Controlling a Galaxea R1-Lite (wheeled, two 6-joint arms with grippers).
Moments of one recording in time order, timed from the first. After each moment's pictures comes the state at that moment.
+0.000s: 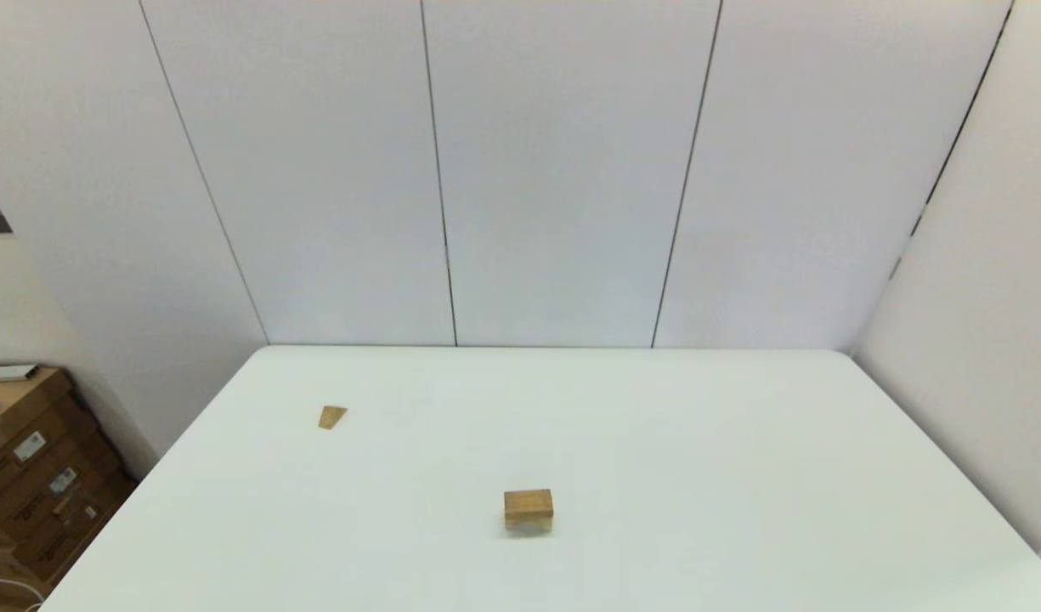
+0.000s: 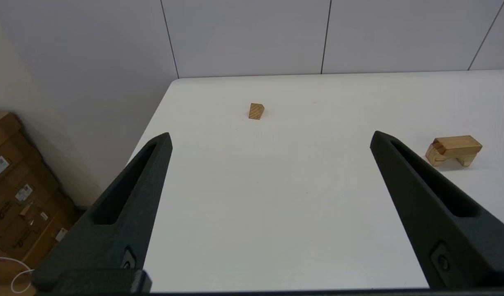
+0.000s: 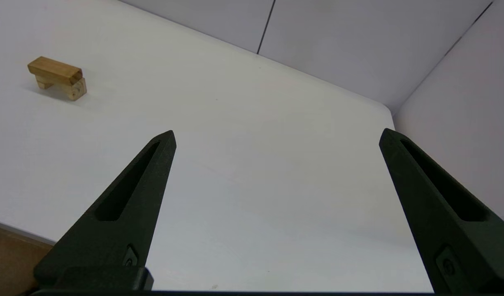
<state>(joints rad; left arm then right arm) -0.01 0.00 0.00 0.00 0.00 0.00 -0.09 0.28 0.00 -0.16 0.25 -0.31</state>
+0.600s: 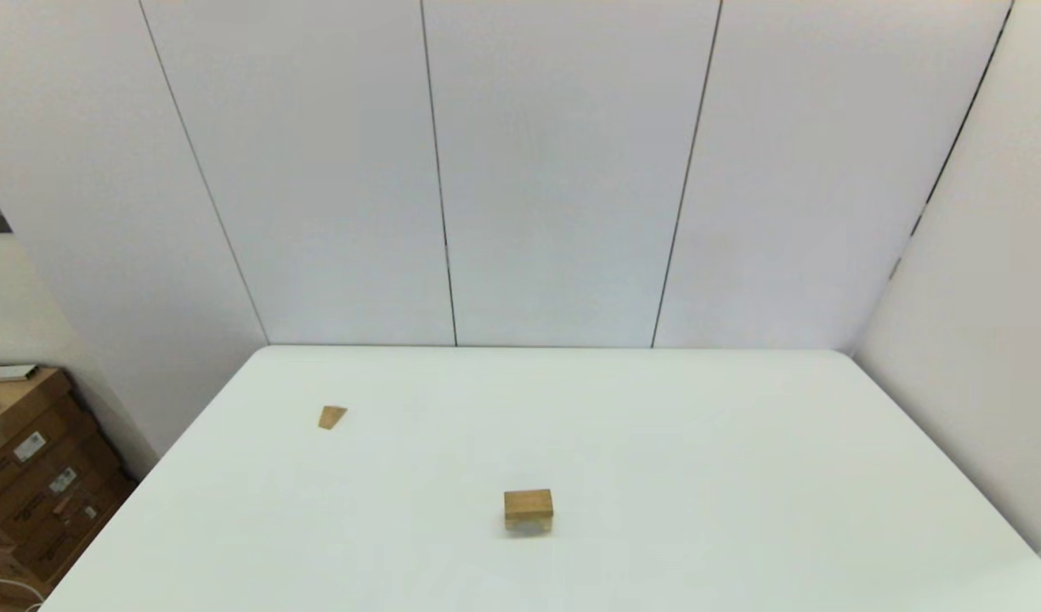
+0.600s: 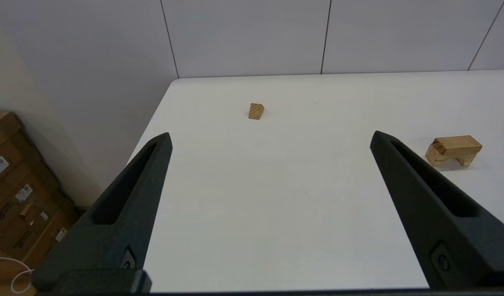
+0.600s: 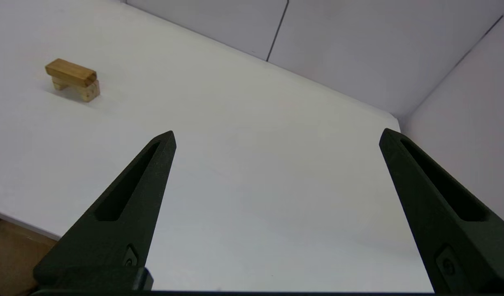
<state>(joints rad) -0.01 0.00 0.00 0.00 0.00 0.00 -0.04 0.25 0.00 -0.16 0.25 -0.32</state>
